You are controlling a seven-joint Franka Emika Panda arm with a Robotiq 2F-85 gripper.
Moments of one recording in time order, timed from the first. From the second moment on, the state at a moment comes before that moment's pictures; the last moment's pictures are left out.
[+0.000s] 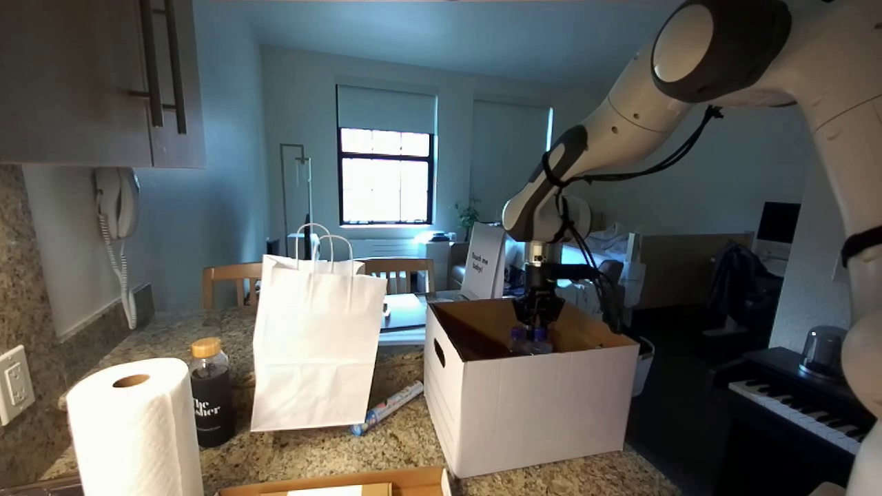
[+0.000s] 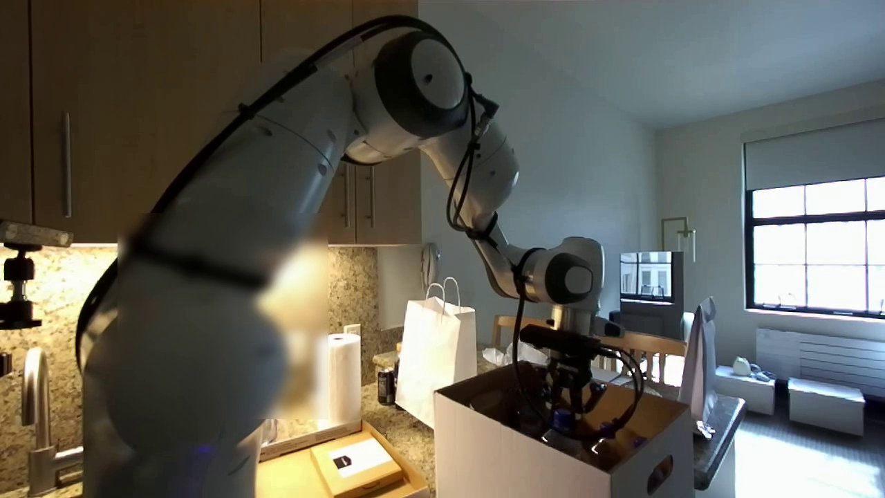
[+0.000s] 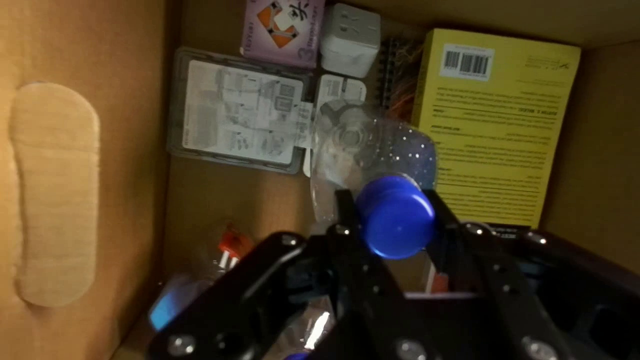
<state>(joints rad) -0.13 0.43 -0.09 -1.94 0.13 2.24 -0.20</state>
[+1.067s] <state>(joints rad) -0.18 0.66 -0.16 -1.77 0.09 2.38 -0.06</state>
